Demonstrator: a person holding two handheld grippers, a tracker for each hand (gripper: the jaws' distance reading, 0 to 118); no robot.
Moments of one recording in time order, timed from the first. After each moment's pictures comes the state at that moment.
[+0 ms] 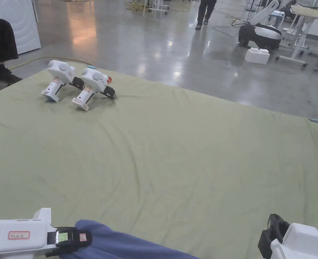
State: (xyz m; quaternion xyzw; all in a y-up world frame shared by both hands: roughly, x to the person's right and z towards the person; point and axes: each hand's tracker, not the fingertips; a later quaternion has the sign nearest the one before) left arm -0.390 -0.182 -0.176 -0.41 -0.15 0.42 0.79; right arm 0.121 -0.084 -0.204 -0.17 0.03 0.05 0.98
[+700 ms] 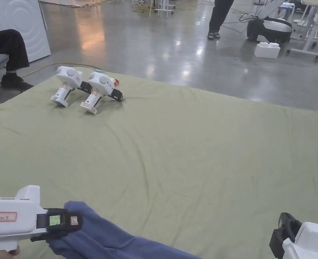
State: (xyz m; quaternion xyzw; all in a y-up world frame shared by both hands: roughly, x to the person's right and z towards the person) left arm -0.362 -0.059 -0.155 -0.42 -0.09 0.35 0.83; right arm 0.129 -0.090 -0.211 -0.17 0.04 0.03 0.98
